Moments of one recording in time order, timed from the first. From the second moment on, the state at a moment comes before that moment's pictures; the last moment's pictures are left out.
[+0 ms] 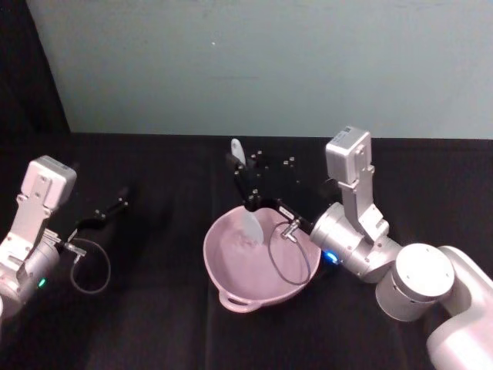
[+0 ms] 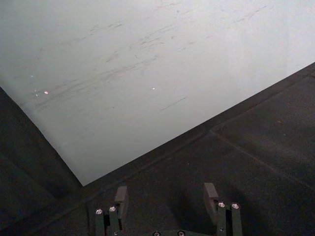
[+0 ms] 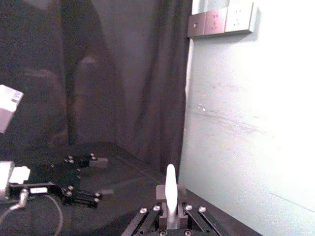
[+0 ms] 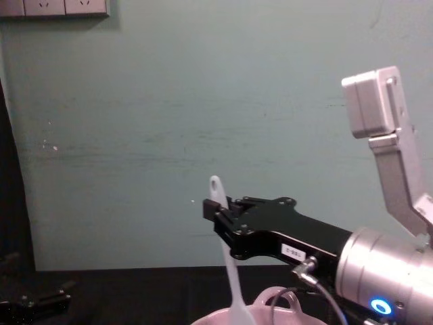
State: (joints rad) left arm -0.20 0.60 0.45 -1.41 -0.25 -0.12 0.03; right arm 0.36 0.22 -0.48 -1.31 0.25 -0.25 0.44
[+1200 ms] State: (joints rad) left arm -0.20 0.60 0.45 -1.41 -0.25 -0.12 0.03; right arm 0.32 0.26 -0.51 -1.38 0.37 -0.22 0.57
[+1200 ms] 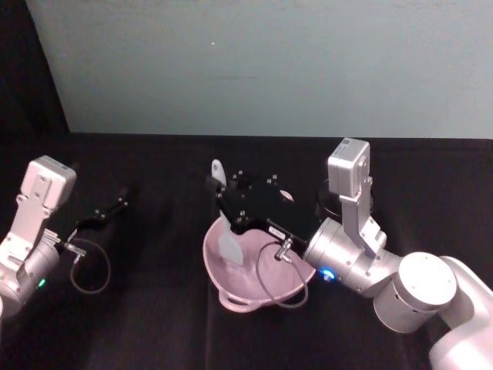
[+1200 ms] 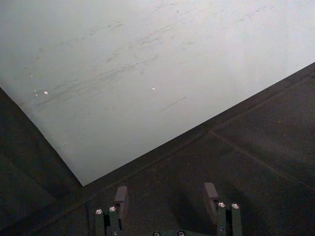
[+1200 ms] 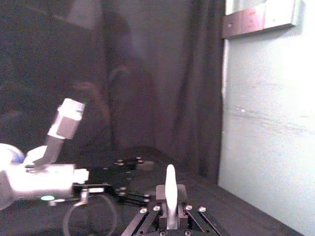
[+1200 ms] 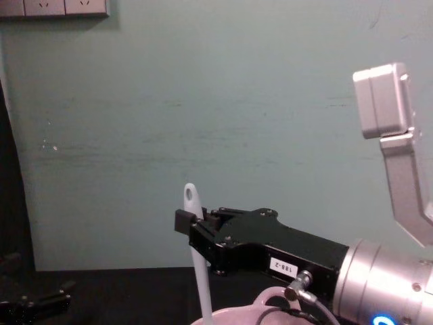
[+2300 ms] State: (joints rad) left arm -0.20 0.60 0.45 -1.41 -0.25 -0.12 0.03; right arm 0.25 0.27 -0.39 -1.44 0.31 -0.21 0.45
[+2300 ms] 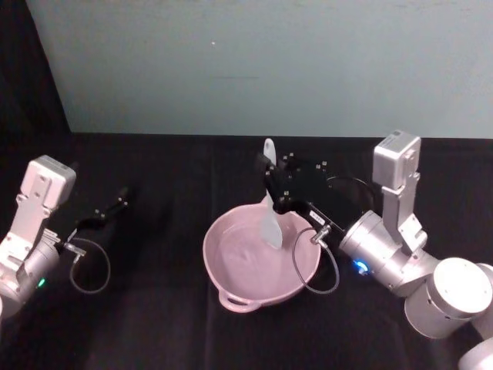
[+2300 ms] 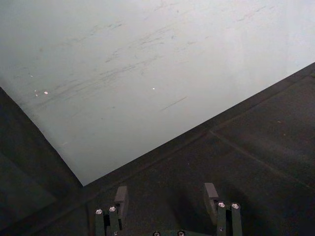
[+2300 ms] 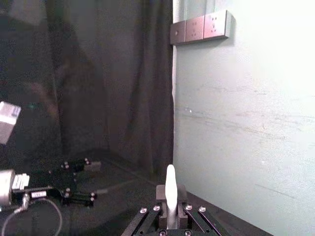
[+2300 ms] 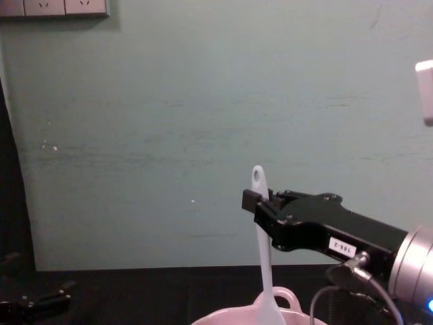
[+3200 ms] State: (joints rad) left arm -0.20 0.60 0.45 -1.41 -0.25 -0.12 0.03; right arm 0.24 0.35 -0.25 -1.60 0.61 -0.09 0.47
